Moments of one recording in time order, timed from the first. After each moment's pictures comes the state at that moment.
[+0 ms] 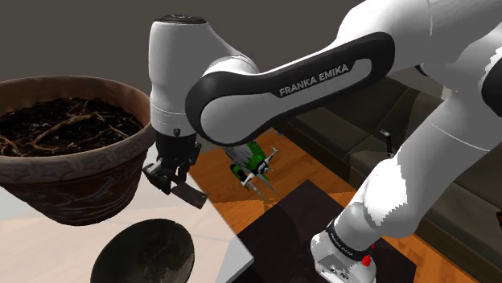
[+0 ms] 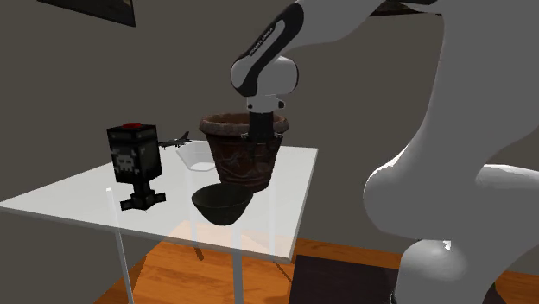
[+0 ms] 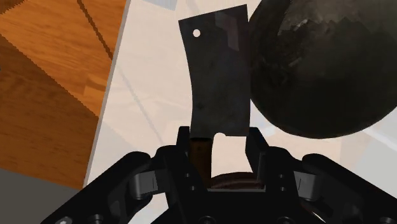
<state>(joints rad) 0.16 -0.02 0.65 -2.16 0.02 2.14 0.51</state>
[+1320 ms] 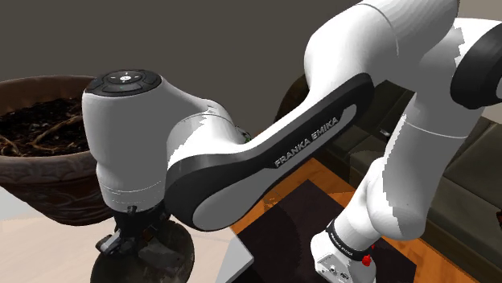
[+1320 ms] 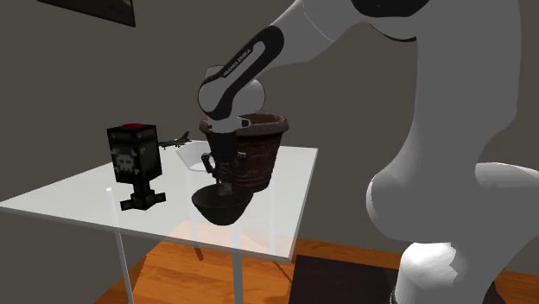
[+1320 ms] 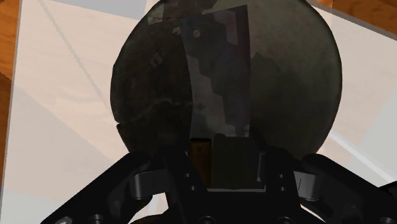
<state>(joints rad) 0.31 0.19 0.74 -2.09 -0.16 2.23 0.85</state>
